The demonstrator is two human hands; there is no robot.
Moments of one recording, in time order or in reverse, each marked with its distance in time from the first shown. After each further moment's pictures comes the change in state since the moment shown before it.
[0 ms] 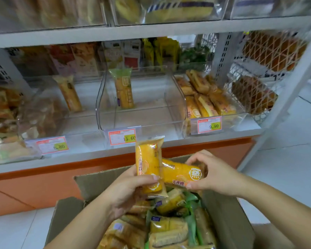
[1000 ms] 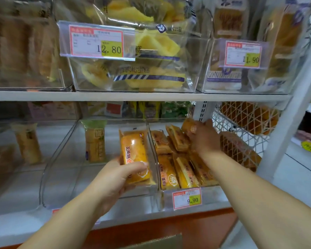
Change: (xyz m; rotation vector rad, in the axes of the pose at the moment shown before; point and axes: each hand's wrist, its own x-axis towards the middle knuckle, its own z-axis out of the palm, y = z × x) left_hand 0.101 0.142 0.057 0.170 0.180 0.289; right_hand 0.205 0.028 -0.183 -0.452 0.805 0.135
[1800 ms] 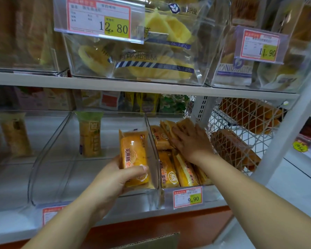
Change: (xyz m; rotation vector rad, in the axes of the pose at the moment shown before) left_hand 0.013 -0.024 -0.008 -0.036 -0.051 0.043; right_hand -0.018 -0.008 0.021 -0.290 -0.404 -0.165
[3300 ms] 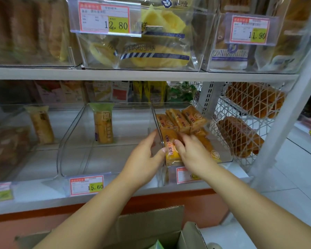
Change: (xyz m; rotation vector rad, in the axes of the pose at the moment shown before) left_hand -0.001 -0.011 0.043 0.670 0.147 0.449; right_hand -0.096 -0.037 0.005 0.513 0.138 -0.074
